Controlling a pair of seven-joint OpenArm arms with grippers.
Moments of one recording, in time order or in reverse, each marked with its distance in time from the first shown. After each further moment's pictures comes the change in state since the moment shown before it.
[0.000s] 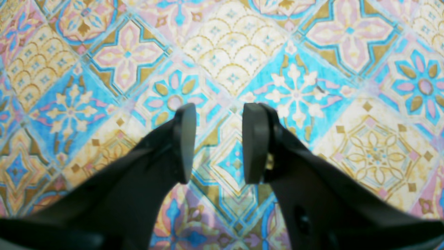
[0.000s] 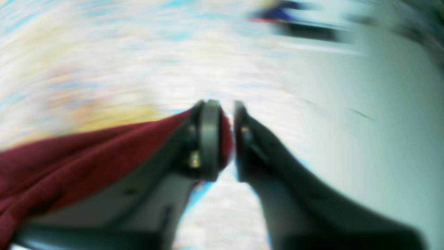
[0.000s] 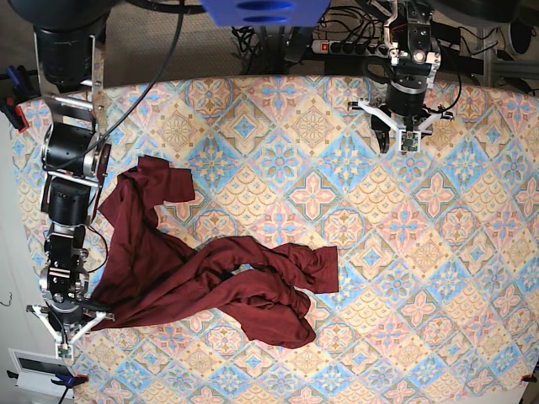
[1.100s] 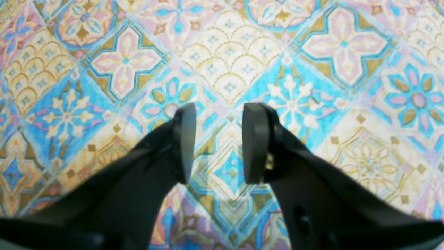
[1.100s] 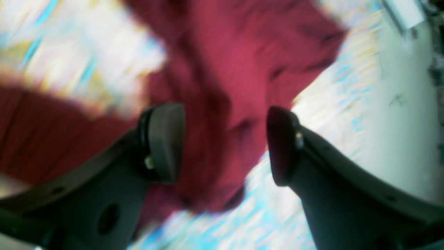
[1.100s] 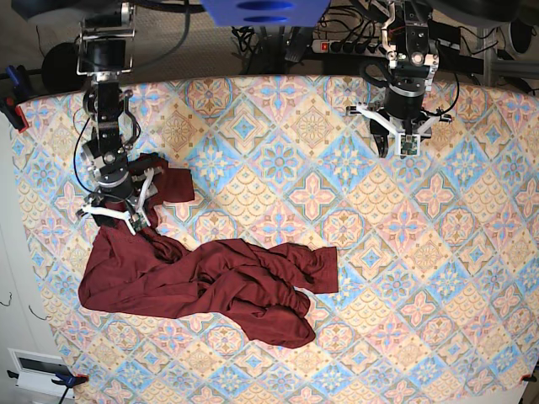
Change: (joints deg) left arm -1.2 1.4 0.0 0.0 0.0 0.0 -0.1; right arm -49.5 -3.4 -4.7 56.5 -5.2 16.5 -16.5
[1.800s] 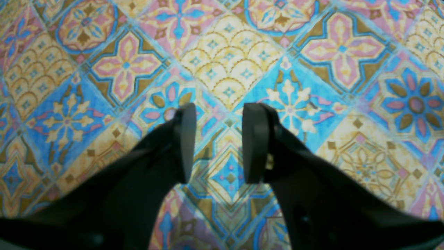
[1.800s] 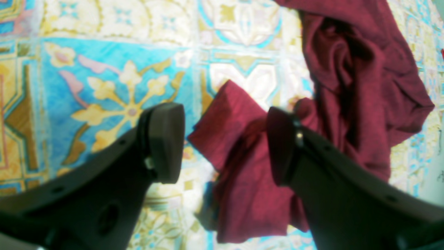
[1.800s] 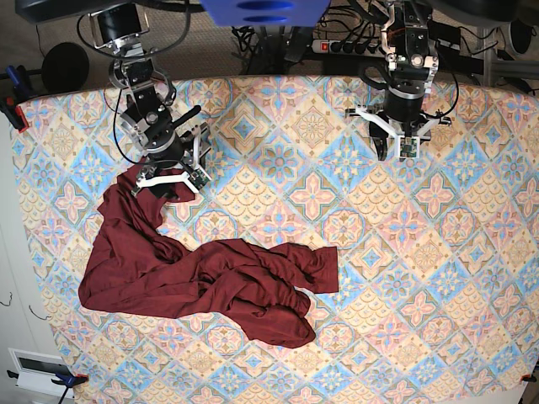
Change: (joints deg) left arm -0.5 0.0 0.1 0.0 0.0 0.0 0.0; right arm -8.2 0.0 -15.1 8.8 0.2 0.0 0.2
